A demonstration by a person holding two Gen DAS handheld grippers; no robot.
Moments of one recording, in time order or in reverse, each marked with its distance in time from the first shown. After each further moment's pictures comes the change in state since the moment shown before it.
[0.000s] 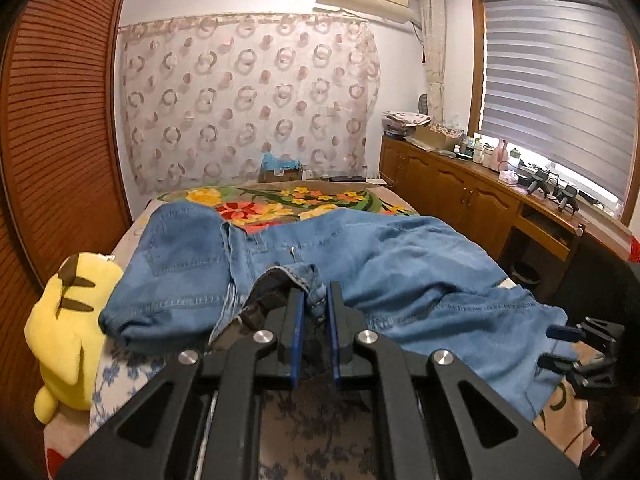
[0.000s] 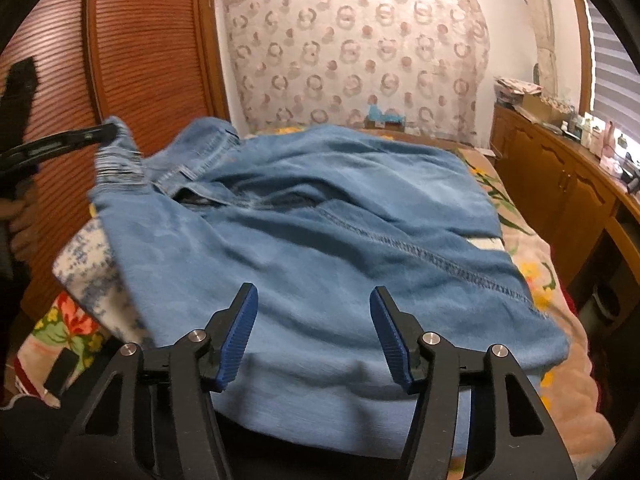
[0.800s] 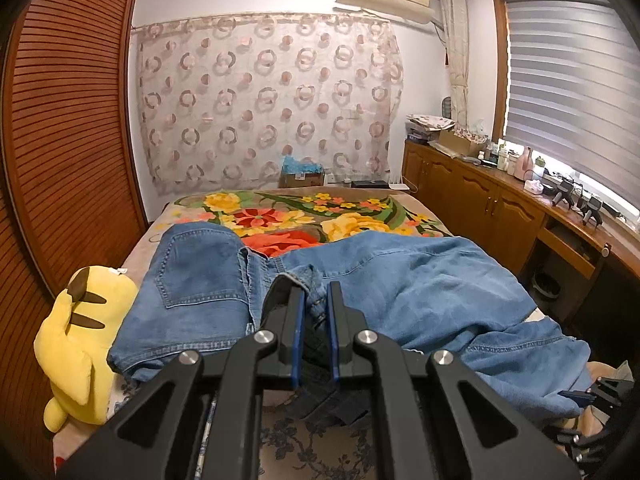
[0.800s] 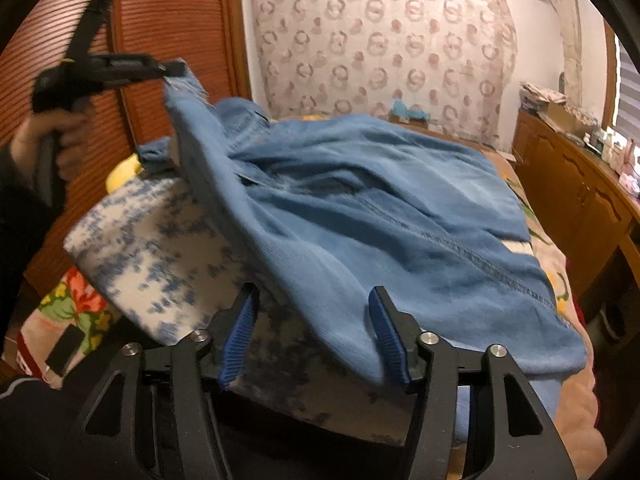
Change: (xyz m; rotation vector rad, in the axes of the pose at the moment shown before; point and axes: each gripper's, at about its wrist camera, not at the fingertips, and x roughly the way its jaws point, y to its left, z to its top) left arm 0.036 0.012 0.039 -0.021 -0.001 0.080; right arm 0.021 0.013 -0.012 -0.063 0.069 0.023
